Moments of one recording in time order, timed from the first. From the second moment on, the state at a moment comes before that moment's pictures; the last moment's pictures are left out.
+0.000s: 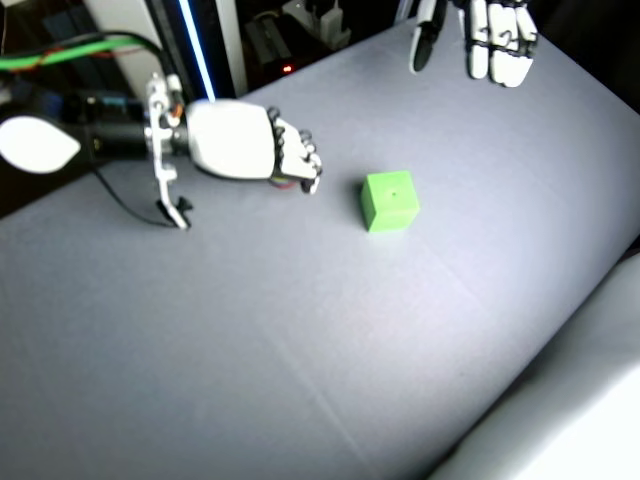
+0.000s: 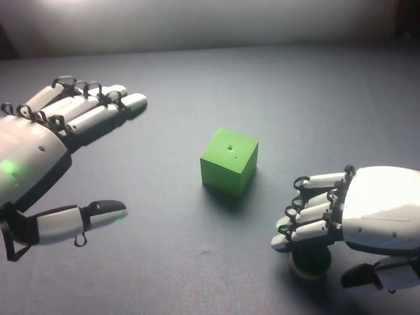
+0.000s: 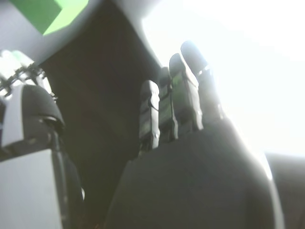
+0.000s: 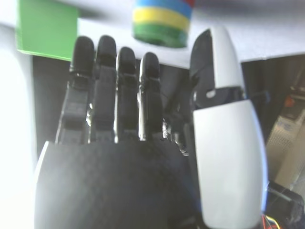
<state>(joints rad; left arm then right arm) 1.00 -0.88 0.92 -0.16 -1.31 0.88 -0.78 -1.05 1.12 -0.60 0.72 -0.58</state>
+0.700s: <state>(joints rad) 1.00 -0.88 0.91 -0.17 -1.32 0.87 -0.77 -1.07 1.12 -0.60 0.72 -0.58</state>
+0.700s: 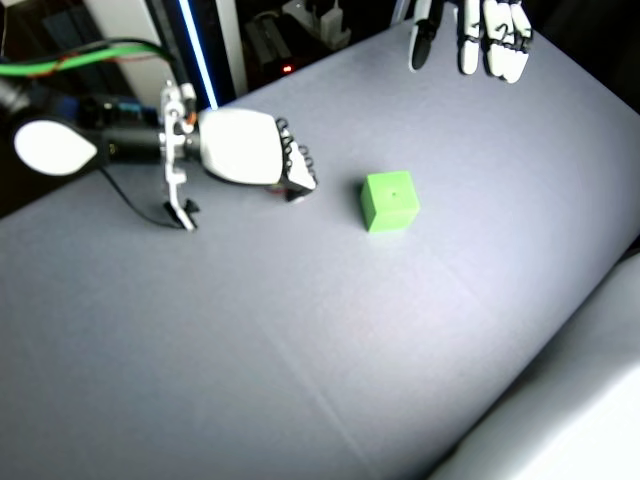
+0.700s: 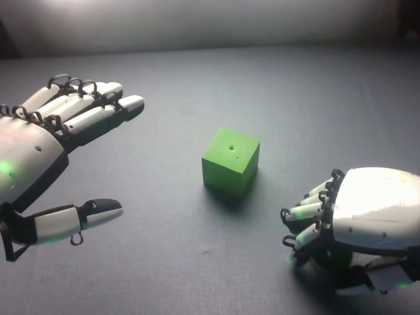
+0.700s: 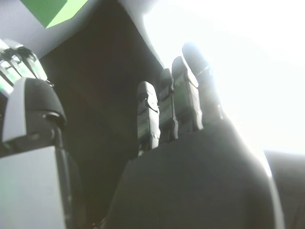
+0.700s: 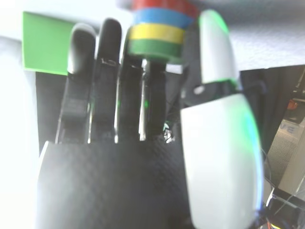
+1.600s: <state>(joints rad) 1.02 -0.88 0.91 -0.18 -1.32 0.86 -0.68 -1.07 1.17 -0.51 0.73 -0.61</state>
